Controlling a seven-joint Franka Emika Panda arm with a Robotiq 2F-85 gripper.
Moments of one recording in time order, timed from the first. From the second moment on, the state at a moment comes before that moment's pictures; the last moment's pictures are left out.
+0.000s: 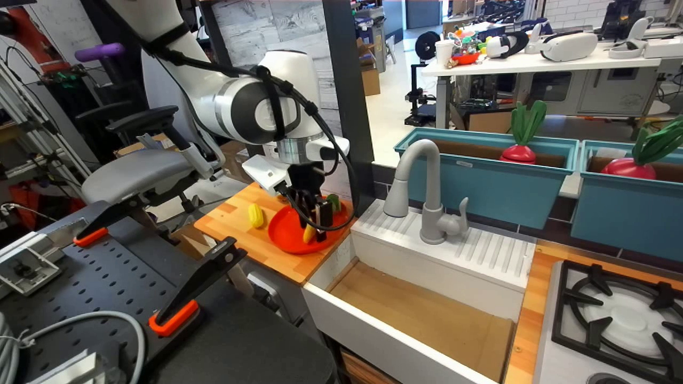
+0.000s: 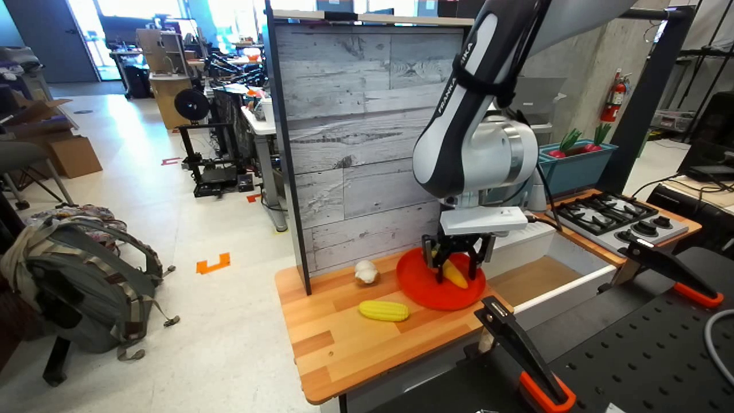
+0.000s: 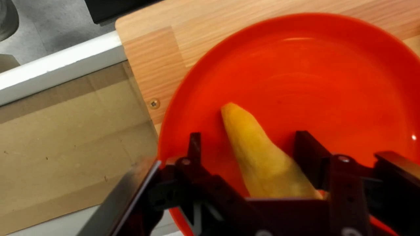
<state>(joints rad) 0.06 1.08 -0.06 -1.73 0.12 2.65 0.20</state>
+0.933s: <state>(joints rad) 0.06 1.03 -0.07 -1.74 0.10 2.65 0.21</state>
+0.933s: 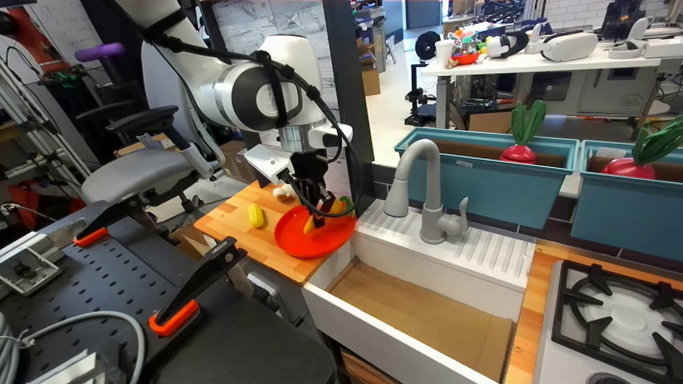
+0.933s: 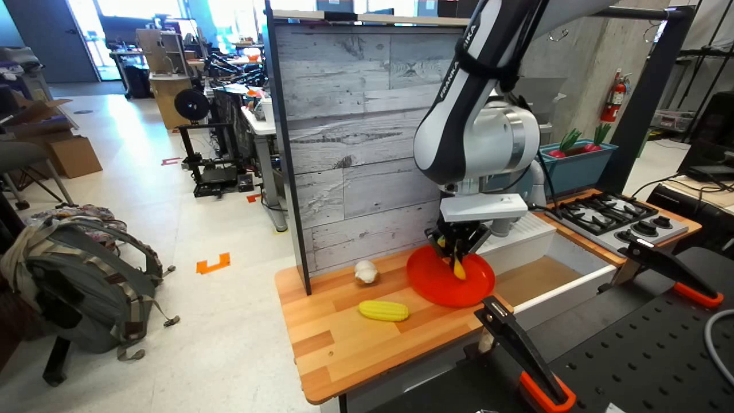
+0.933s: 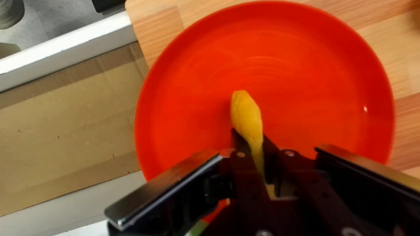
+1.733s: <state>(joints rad) 0.08 0.74 0.05 -1.95 0.10 2.65 0.16</state>
